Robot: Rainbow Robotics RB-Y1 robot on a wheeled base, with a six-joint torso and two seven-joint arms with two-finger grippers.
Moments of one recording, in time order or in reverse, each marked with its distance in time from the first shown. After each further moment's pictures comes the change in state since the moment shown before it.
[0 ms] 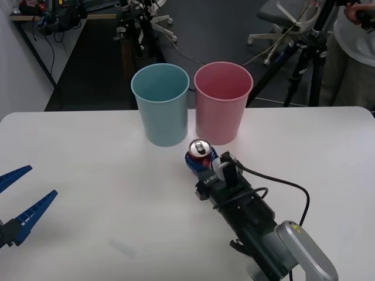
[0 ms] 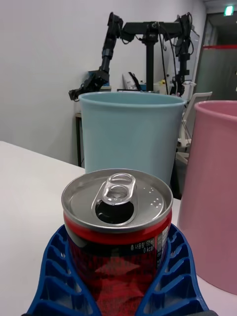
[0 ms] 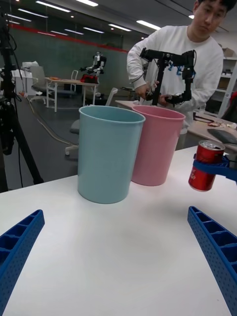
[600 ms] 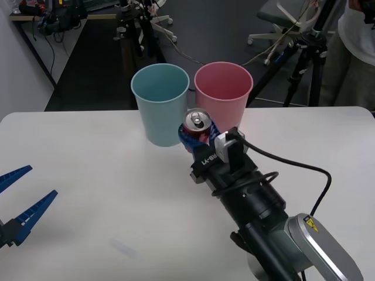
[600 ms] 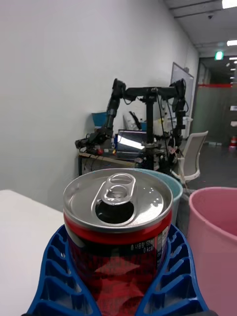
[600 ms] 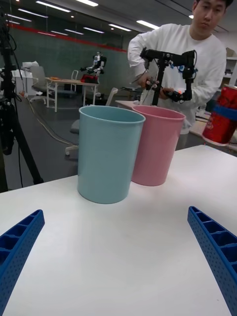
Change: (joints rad) right arm -0.041 -0.092 0.099 -0.309 0.039 0.217 -0.078; left arm 0.000 0.000 0.000 0.000 0.000 0.000 0.000
